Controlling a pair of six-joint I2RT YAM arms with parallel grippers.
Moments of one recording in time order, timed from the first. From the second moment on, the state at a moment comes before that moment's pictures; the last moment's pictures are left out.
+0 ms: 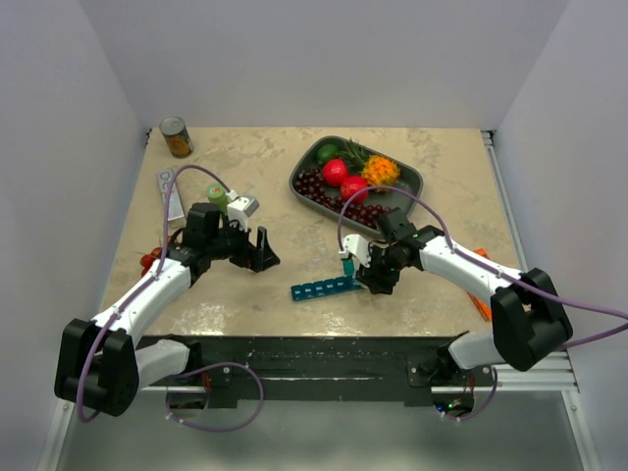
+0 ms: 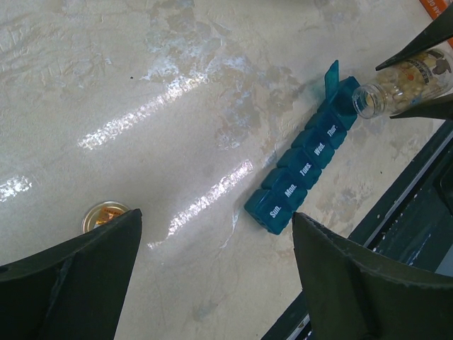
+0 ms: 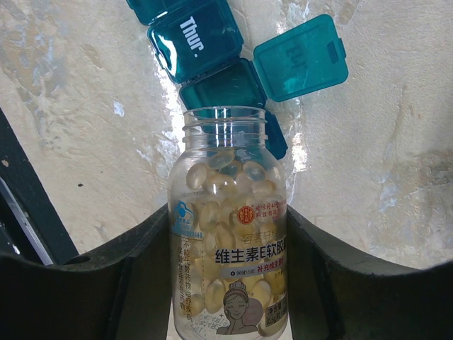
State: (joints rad) left arm -0.27 1.15 0.66 -0.22 0.55 -0.12; right arm 0.53 1.41 0.84 -0.65 -0.34 -0.74
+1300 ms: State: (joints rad) left arm -0.27 1.15 0.66 -0.22 0.55 -0.12; right arm 0.57 1.45 0.89 -0.69 -0.27 -0.72
